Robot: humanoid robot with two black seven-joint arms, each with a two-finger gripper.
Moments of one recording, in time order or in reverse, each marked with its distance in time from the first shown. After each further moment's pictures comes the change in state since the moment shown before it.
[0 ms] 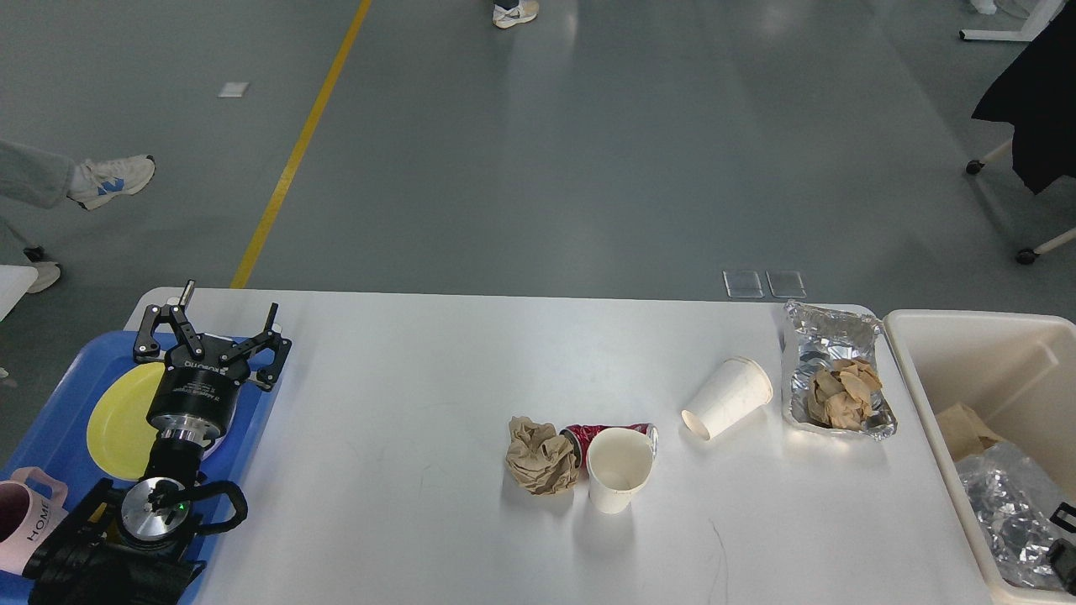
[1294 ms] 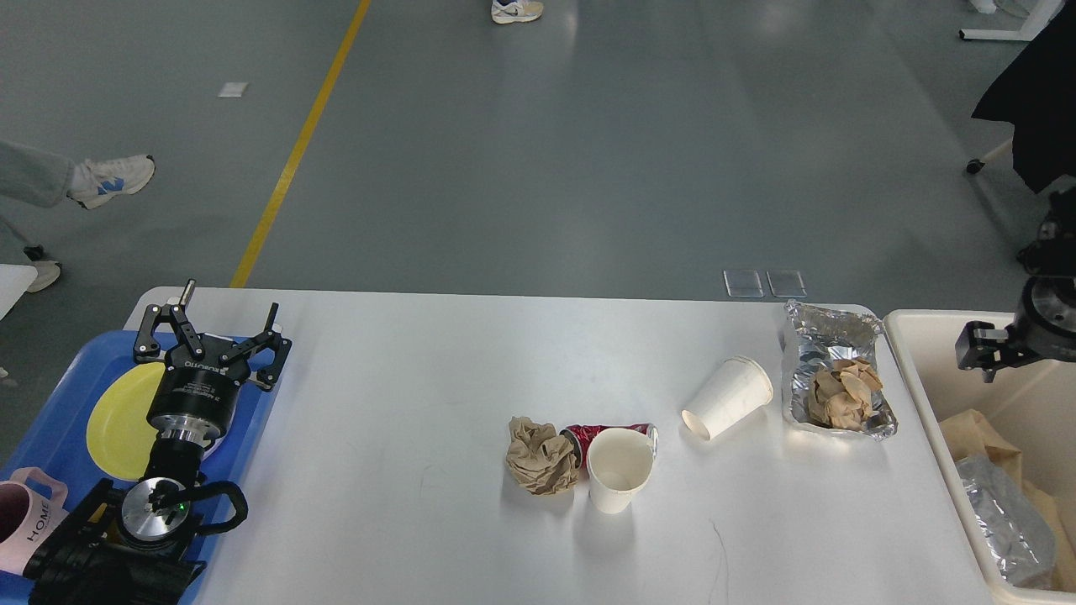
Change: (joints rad) left arm 0.000 0.000 0.001 0.000 0.000 0.000 0.000; right arm 1.477 -0.027 -0.659 1.206 -0.114 0.628 -0.133
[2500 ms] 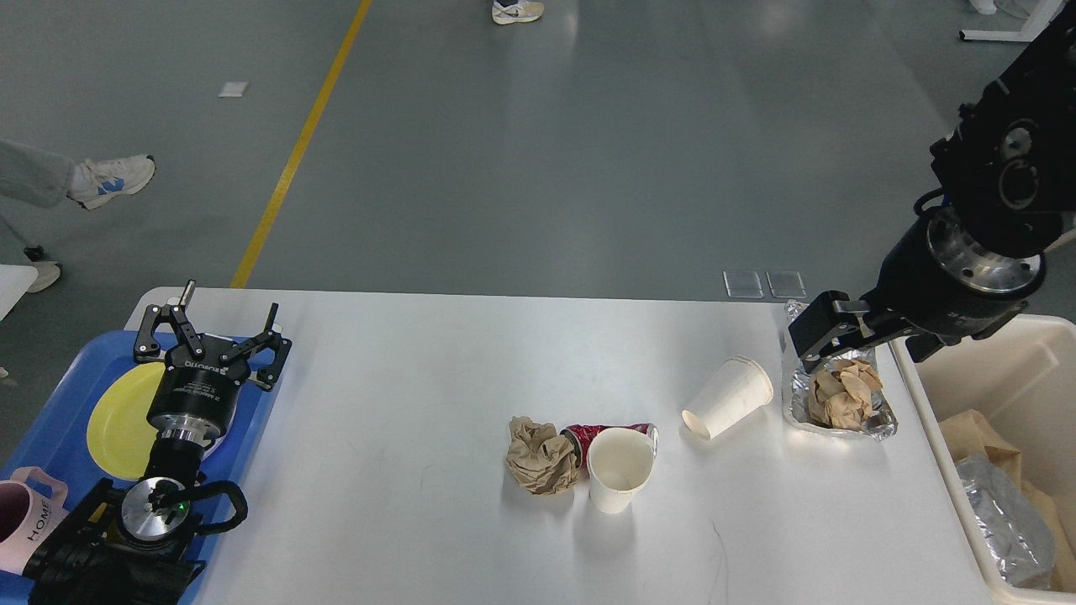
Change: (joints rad) left arm 0.000 0.000 -0.001 0.000 0.000 0.000 0.001; right arm 0.463 0.151 0.010 0.436 0.046 -0.006 0.364
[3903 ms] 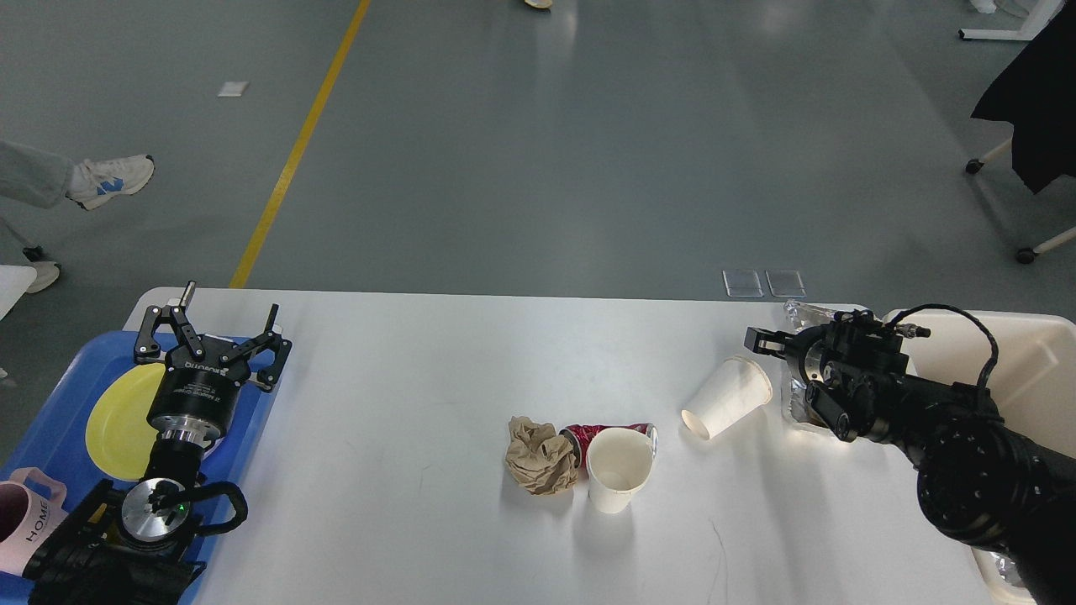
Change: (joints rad) left arm 0.002 0.000 0.002 0.000 0.000 0.000 -0.001; right arm -1.505 0.245 0.387 -1.551 0.018 -0.576 -0.004
